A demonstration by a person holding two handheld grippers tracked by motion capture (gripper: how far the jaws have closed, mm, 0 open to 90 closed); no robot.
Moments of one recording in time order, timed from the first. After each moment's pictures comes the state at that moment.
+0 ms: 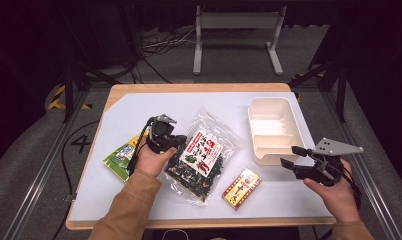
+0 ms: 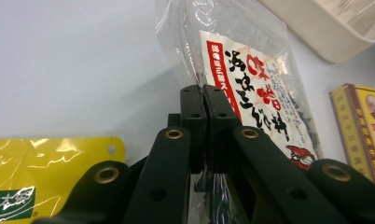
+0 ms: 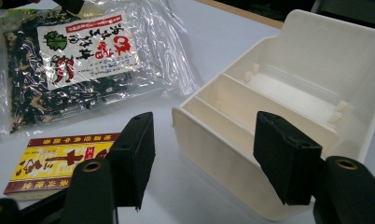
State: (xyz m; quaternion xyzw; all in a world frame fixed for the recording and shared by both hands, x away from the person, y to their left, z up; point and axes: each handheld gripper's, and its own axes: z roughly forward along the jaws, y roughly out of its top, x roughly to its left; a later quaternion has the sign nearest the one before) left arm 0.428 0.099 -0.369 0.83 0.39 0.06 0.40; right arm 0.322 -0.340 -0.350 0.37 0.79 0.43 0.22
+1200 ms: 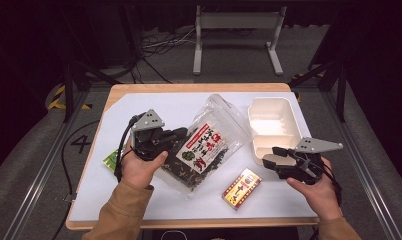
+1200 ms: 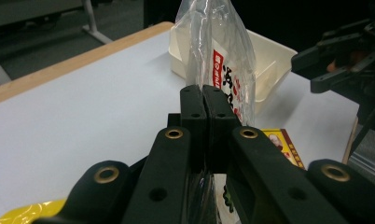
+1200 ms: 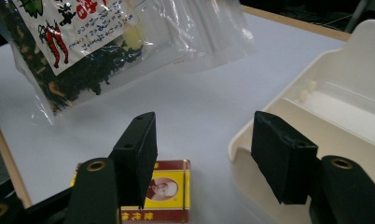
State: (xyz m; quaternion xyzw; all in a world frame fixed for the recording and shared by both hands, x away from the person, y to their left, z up) left arm 0.357 0.113 -0.292 0.79 0.30 0.13 0.52; right arm 0.330 -0.299 -0.352 0.35 0.80 0.46 0.17
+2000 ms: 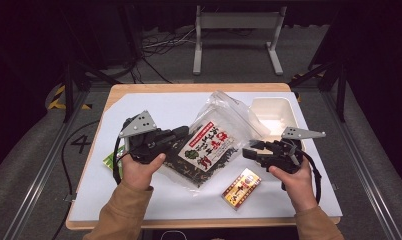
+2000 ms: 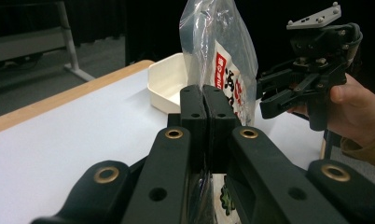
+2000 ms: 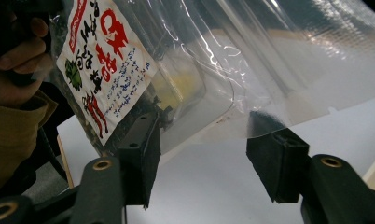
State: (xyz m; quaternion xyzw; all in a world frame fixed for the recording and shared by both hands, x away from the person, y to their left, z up) left arm 0.349 0.119 -0.291 0.76 0.25 0.12 0.59; right arm 0.356 -0.262 -0.349 0.36 0.74 0.56 0.07
